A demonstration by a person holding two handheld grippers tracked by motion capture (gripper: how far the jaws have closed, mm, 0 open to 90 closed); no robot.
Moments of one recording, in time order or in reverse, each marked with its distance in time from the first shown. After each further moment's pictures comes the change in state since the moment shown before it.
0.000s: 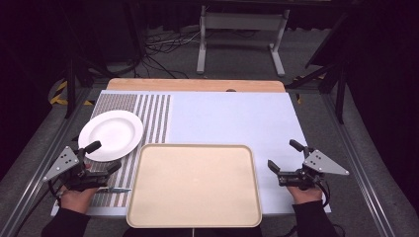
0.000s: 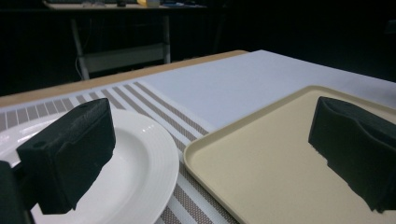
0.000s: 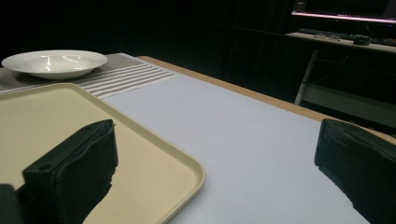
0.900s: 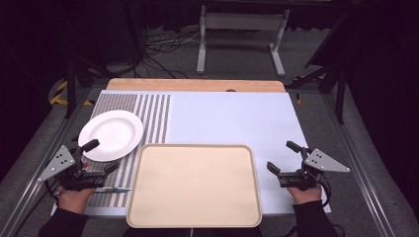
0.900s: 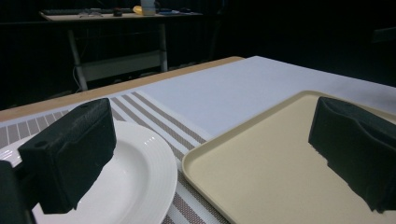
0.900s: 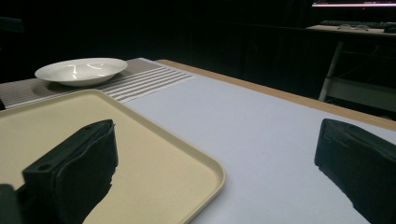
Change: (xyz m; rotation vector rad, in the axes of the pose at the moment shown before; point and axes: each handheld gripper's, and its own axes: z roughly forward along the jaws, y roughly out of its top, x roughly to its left) left arm 0.001 0.011 -0.005 0.001 -0.029 0.003; right arm -0.002 -0.001 0.001 -0.003 0.082 0.062
